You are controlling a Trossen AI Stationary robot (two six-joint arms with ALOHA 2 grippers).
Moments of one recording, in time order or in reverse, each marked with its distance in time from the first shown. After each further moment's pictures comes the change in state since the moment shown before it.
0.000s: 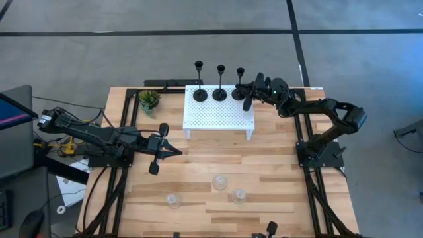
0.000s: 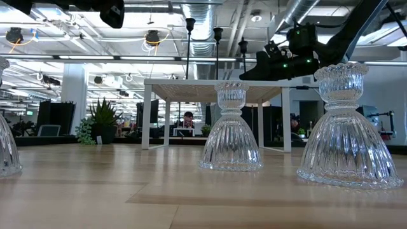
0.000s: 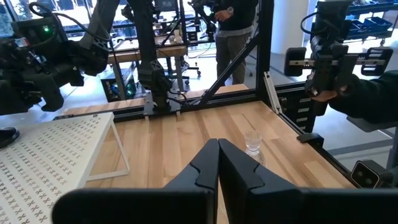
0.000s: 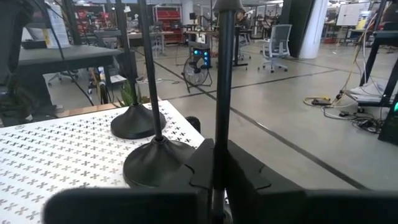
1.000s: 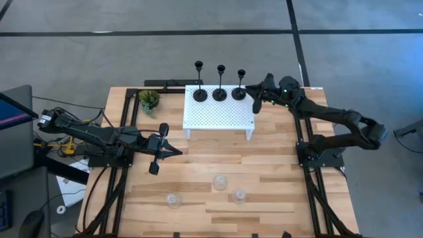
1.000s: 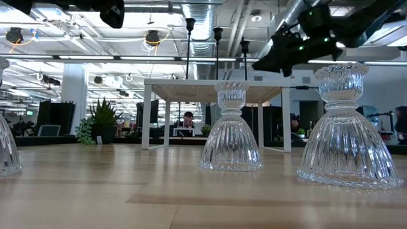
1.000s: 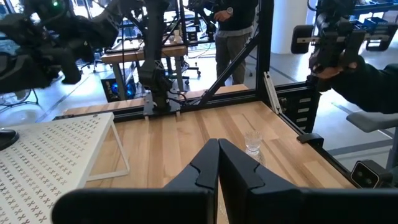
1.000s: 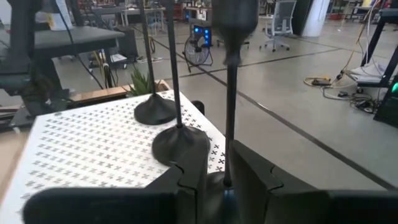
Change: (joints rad) left arm 0.000 0.000 0.000 0.000 0.000 0.000; right arm 0.007 -0.312 -0.002 -0.418 0.001 -0.035
